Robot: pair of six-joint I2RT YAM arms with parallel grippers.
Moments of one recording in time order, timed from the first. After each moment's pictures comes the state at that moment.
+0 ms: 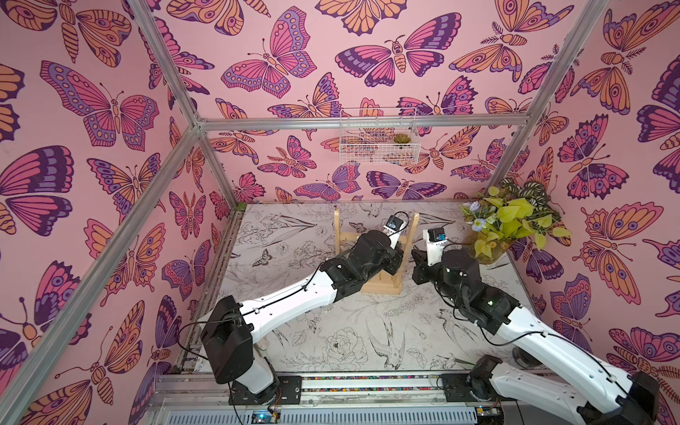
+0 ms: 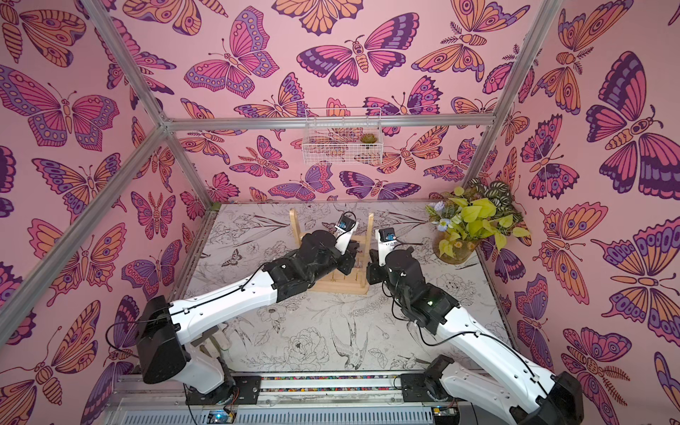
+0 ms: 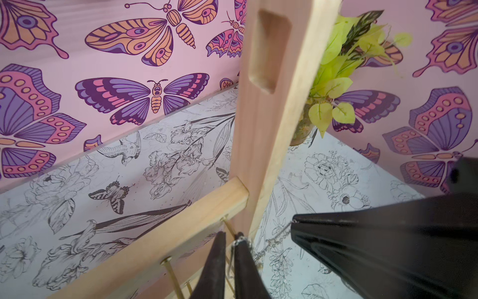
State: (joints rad) left arm -0.95 1.56 1.30 -0.11 -0.18 -0.15; right arm 0.69 0.96 0.81 -0.23 0.27 0.27
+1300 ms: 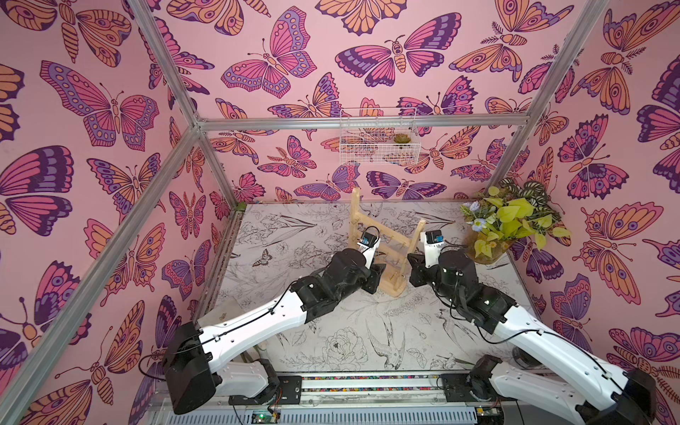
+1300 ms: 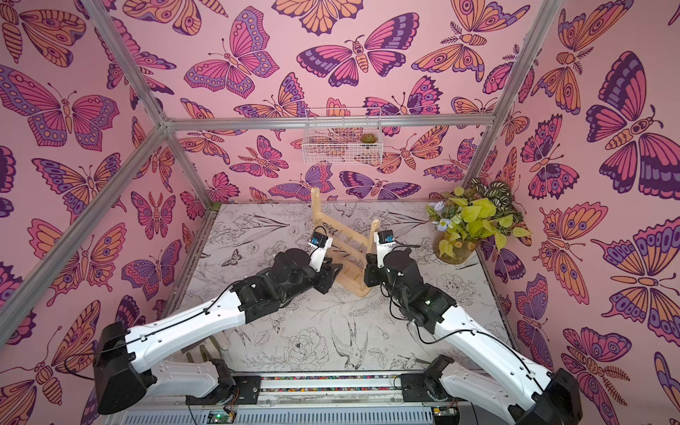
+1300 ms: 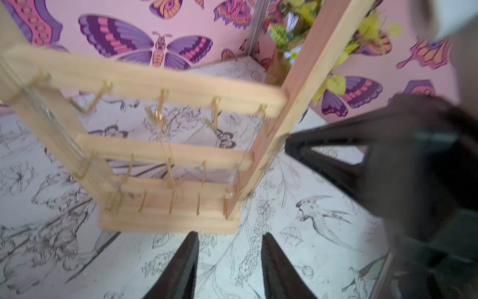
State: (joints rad) left arm -0.94 1.29 0.97 -0.15 -0.14 -0.32; right arm 0.69 0.99 0.80 -0.23 0.19 0.35
